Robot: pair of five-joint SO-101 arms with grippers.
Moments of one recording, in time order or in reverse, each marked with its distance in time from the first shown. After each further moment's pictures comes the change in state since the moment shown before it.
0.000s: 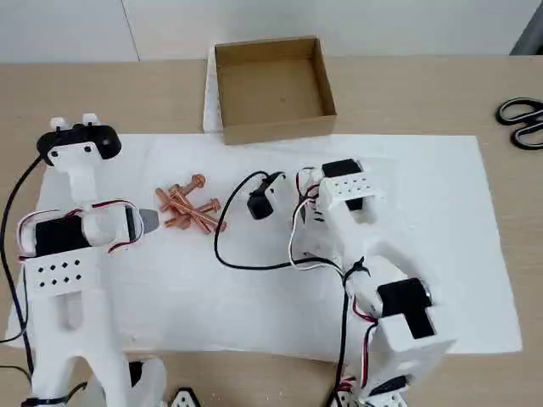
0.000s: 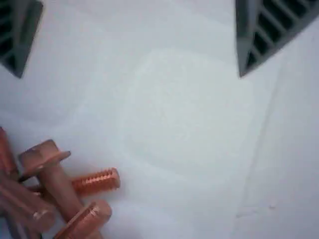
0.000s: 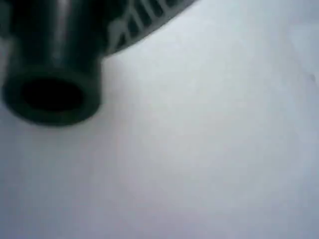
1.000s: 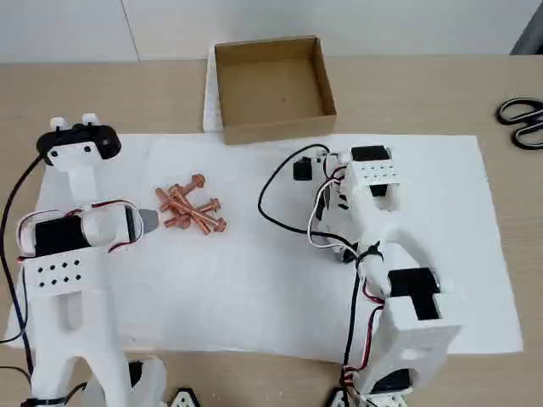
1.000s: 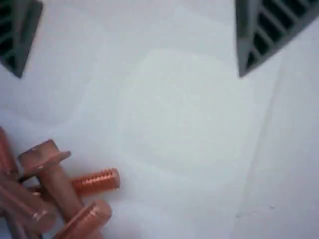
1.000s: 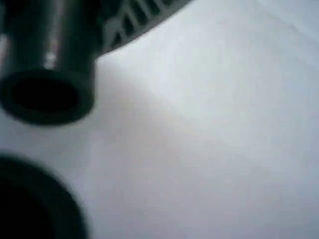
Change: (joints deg) left arm 0.0 0.0 0.0 0.0 0.0; right arm 6.9 4.0 -6.9 7.7 -27.4
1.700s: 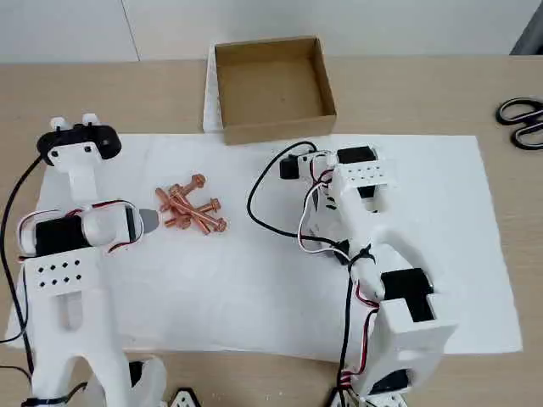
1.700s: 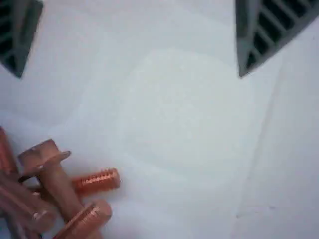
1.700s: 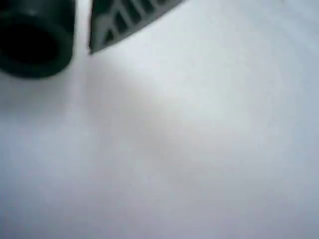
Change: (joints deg) left arm 0.0 0.0 0.0 0.0 0.0; right arm -3.5 0.3 0.0 -3.6 -0.1
